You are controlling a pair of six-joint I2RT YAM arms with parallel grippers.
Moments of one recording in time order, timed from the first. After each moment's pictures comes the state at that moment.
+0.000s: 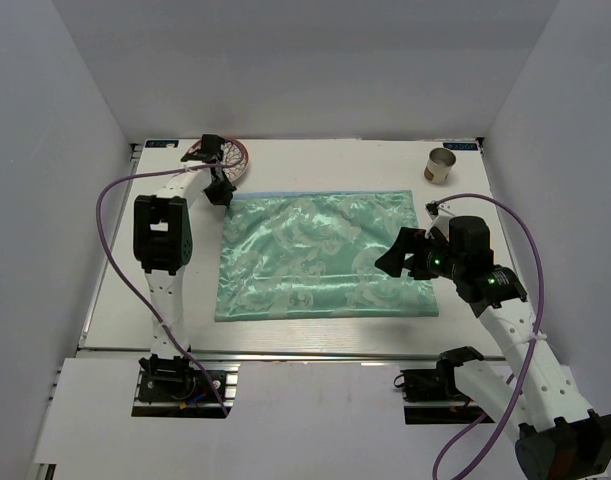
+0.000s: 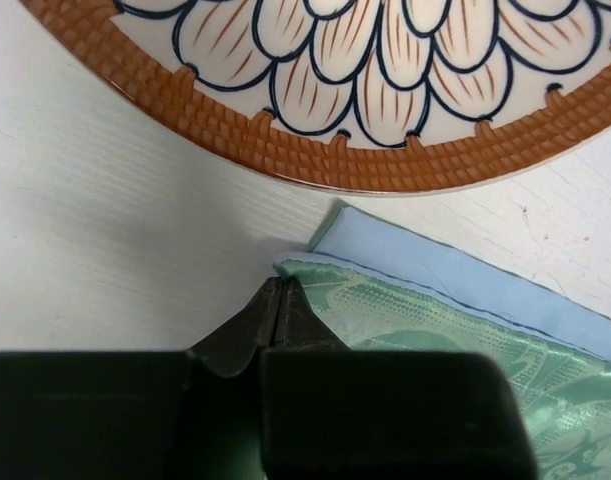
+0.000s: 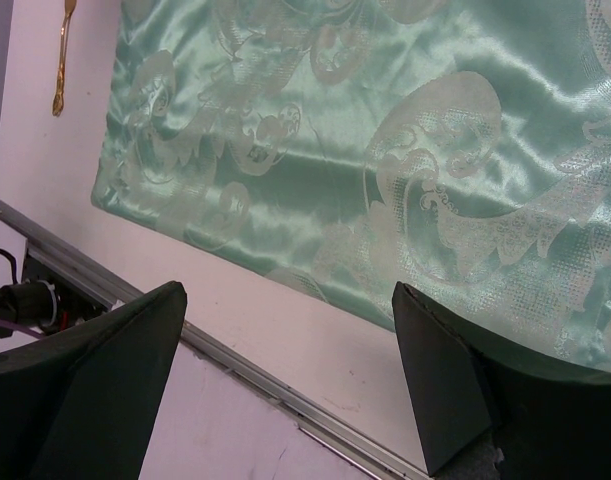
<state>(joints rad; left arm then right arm) -0.11 2.27 1.84 -0.67 -0.14 -0.60 0.28 0.81 0.77 -0.59 -0.41 0.38</state>
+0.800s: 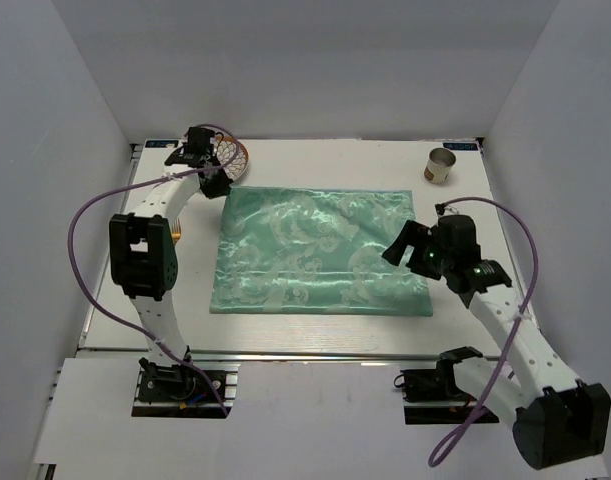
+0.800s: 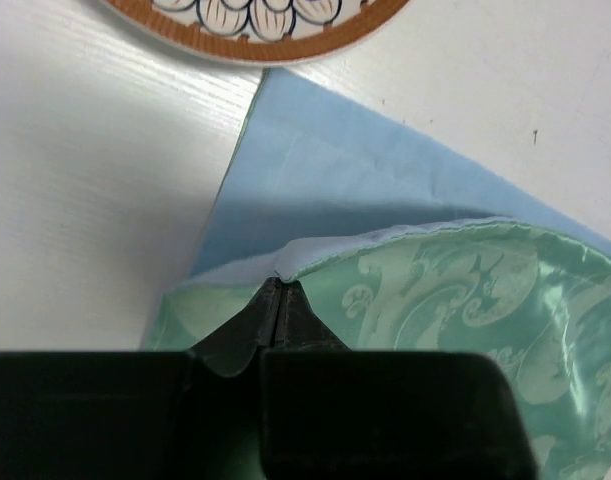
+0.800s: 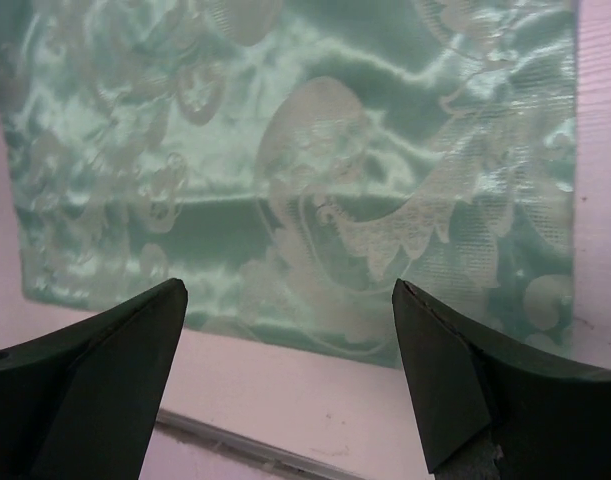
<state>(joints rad) -0.12 1.97 1.66 -0.60 -0.05 -0.58 0.27 0.90 0.71 -0.51 -0.18 0.54</state>
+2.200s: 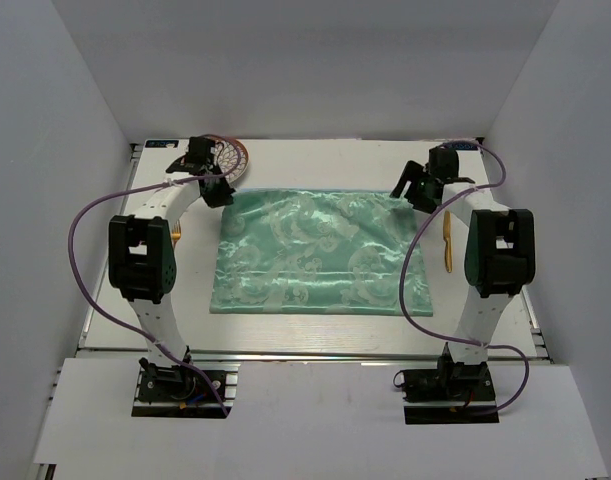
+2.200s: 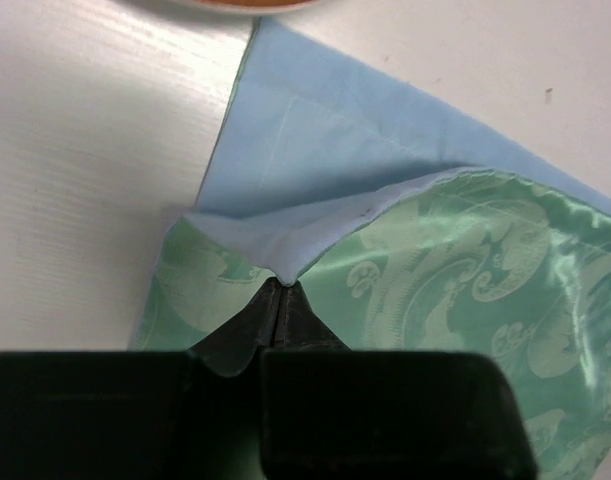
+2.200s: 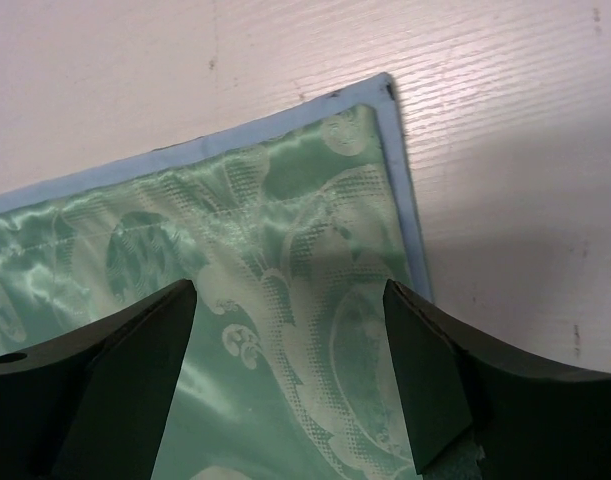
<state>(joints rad) -0.13 1.93 1.54 -0.54 0.03 -0.57 0.06 1.94 1.35 -0.24 -0.12 0.45</state>
